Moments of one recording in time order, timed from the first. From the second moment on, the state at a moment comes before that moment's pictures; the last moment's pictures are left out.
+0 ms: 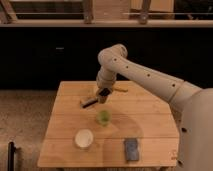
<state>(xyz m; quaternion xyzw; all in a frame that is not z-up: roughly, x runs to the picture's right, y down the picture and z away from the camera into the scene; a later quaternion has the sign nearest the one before) -0.012 0.018 0.772 -0.11 -0.31 -0.74 0.59</state>
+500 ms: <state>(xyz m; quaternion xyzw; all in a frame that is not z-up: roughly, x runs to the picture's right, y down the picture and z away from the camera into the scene) -0.017 0.052 0.771 -0.14 -0.32 -0.74 0.58</state>
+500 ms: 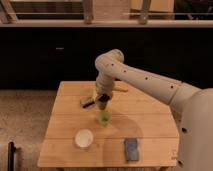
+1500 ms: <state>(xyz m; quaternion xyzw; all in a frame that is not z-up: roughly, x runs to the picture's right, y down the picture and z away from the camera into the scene) -0.020 0.095 0.781 -0.19 -0.30 -0.73 0.58</state>
